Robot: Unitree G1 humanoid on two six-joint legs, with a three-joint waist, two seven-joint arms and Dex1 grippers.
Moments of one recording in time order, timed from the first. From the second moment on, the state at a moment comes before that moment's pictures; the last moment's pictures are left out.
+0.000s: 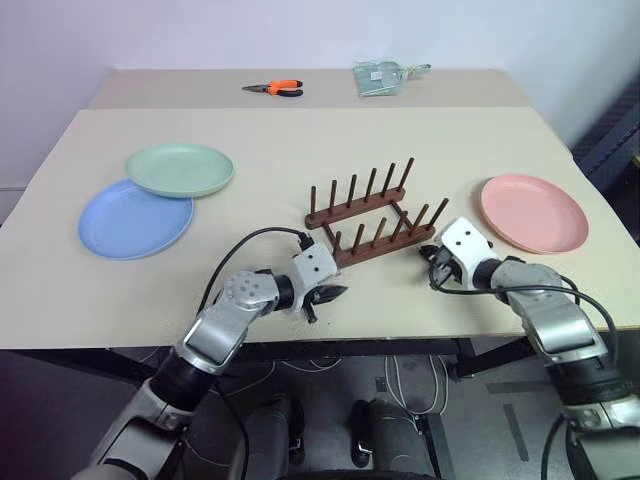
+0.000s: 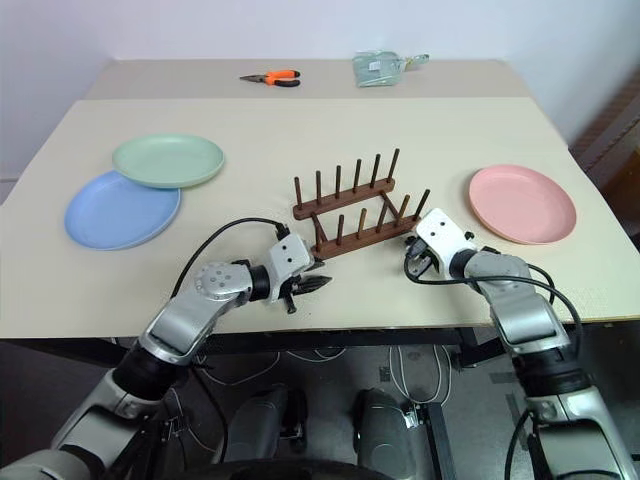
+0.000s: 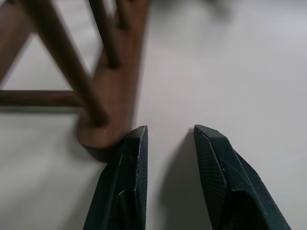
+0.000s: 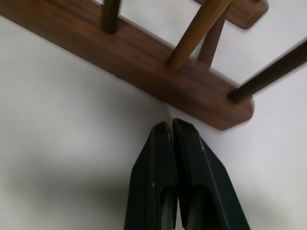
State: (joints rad) left arm -0.44 0.35 -0.41 -0.12 -0.02 0.55 -0.64; right arm -0.38 -0.66 0.11 0.07 0.03 0.38 0.61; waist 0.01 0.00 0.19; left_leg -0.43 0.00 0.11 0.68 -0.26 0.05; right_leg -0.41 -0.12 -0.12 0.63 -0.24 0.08
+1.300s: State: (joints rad) left arm -0.37 0.35 -0.28 -0.22 -0.12 0.51 -0.62; right arm -0.55 -0.79 -0.01 0.64 -0.11 0.09 0.51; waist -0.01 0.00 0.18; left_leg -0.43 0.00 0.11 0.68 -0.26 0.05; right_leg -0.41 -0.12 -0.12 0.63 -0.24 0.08
